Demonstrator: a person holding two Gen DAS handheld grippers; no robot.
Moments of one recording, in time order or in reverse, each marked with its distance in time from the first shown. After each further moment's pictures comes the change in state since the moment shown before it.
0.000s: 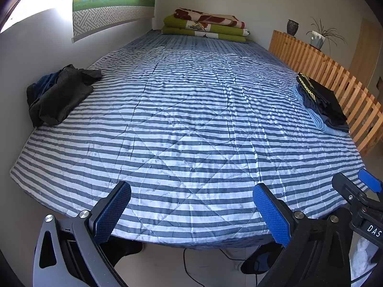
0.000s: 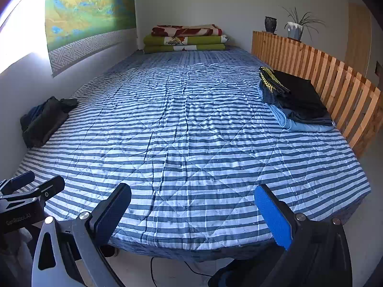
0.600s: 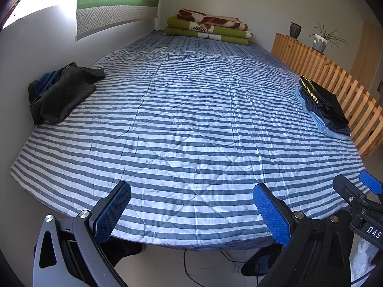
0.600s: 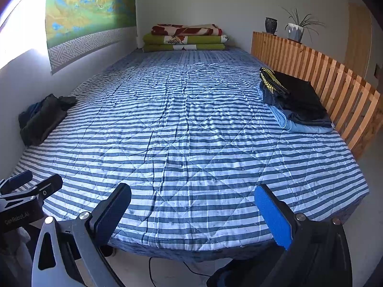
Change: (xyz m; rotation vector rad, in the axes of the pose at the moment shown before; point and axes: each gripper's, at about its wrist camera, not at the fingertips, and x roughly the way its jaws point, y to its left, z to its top) left arm 0.002 0.010 0.001 -0.021 -0.009 0.002; right arm 0.002 0.008 0.002 -0.015 0.004 -0.016
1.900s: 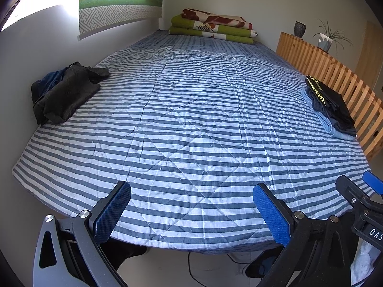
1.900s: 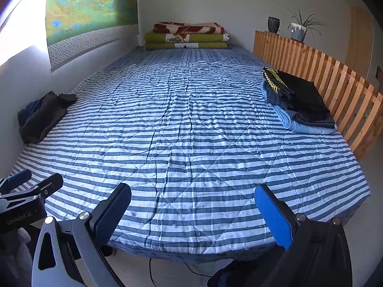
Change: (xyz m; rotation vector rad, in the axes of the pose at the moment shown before) left arm 0.014 0.008 0.001 0.001 0.003 0.032; right arm 0.008 0.012 0.002 -0.017 0.012 0.007
